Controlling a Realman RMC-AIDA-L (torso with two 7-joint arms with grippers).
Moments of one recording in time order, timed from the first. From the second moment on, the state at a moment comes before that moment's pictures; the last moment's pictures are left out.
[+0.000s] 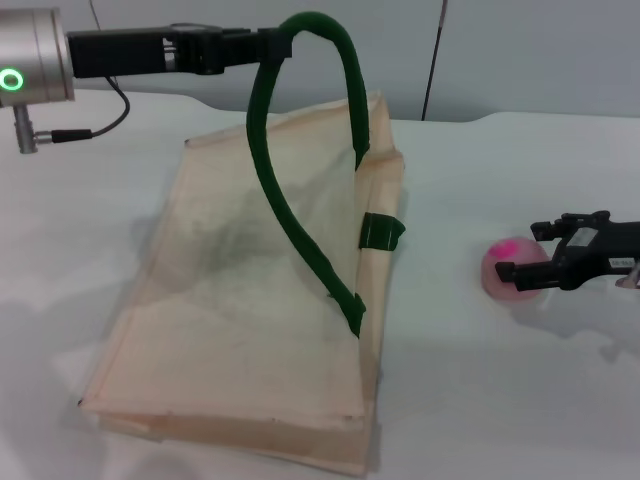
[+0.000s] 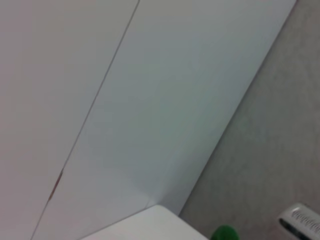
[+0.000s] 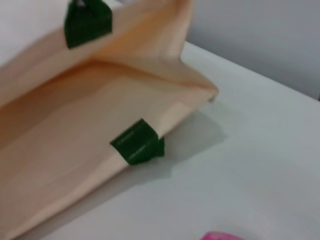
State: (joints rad) left arm -1.01 -1.97 2.86 -0.70 -0.47 1.85 -1.70; right arm 0.59 2.01 -1.03 -0.72 1.01 1.16 -1.46
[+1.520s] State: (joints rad) left arm -1.00 -1.97 2.86 -0.70 -0.49 1.85 -1.70; right arm 0.60 2.02 -1.04 -0.75 0.97 1.20 -1.46
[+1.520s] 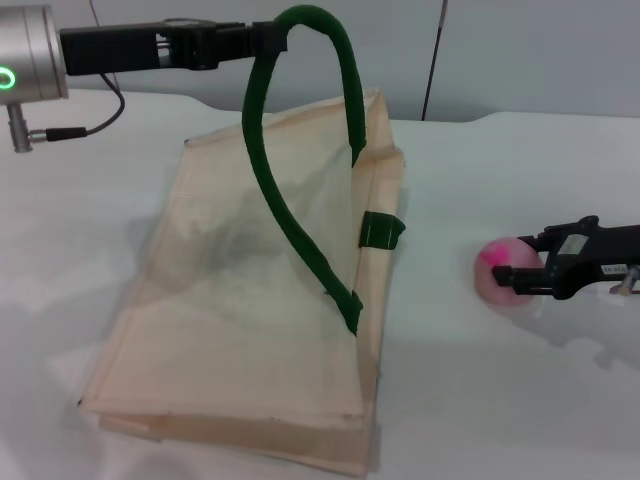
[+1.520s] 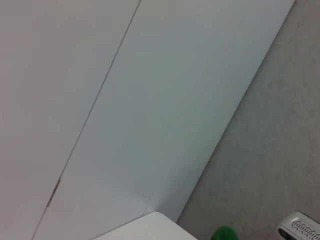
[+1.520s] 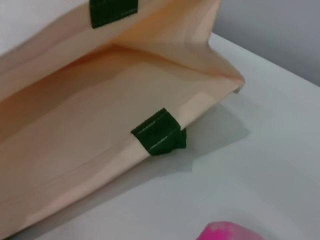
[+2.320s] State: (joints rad) left arm -1.00 -1.97 2.86 -0.70 -0.49 1.86 -1.70; right arm 0.59 2.02 -1.03 -0.77 0.97 1.21 -1.46
